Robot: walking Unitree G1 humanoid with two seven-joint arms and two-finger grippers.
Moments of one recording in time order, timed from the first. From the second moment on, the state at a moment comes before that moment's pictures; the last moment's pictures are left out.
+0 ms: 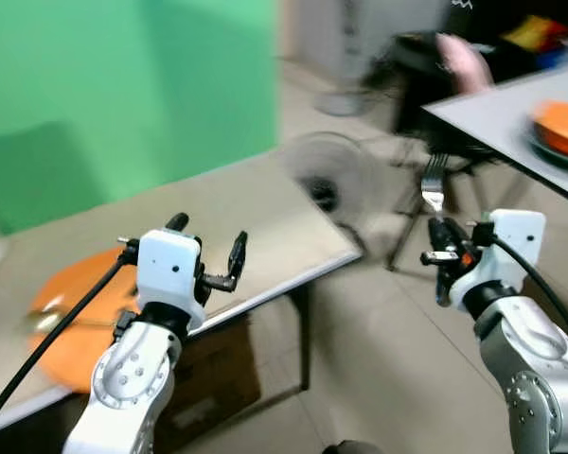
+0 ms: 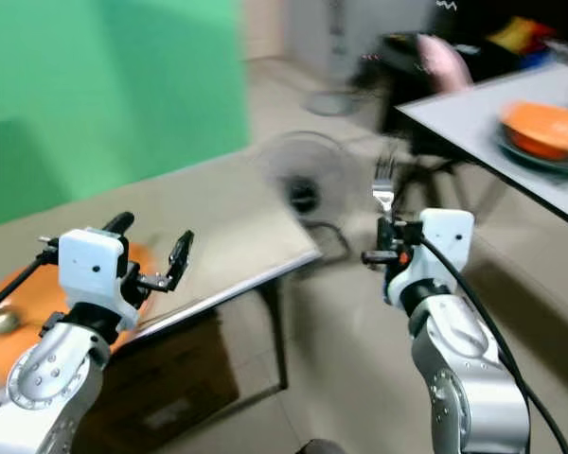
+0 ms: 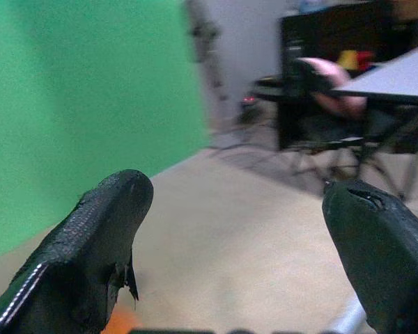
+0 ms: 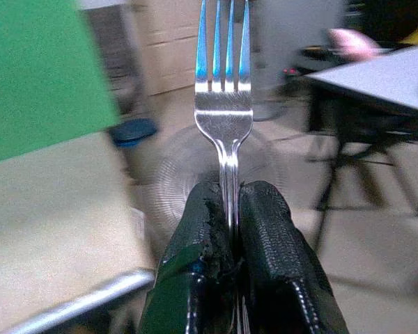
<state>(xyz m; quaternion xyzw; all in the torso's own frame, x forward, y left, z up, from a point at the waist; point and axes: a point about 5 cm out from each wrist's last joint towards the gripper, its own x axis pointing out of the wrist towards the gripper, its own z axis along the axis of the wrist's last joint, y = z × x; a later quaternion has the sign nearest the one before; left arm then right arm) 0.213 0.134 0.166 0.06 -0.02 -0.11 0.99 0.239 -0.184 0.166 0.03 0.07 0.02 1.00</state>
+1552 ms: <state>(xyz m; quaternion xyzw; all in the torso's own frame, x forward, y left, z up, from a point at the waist) 0.220 0.125 0.166 0.05 -0.03 -0.15 0.99 0.234 -0.206 0.163 0.03 0.07 -0.06 1.00</state>
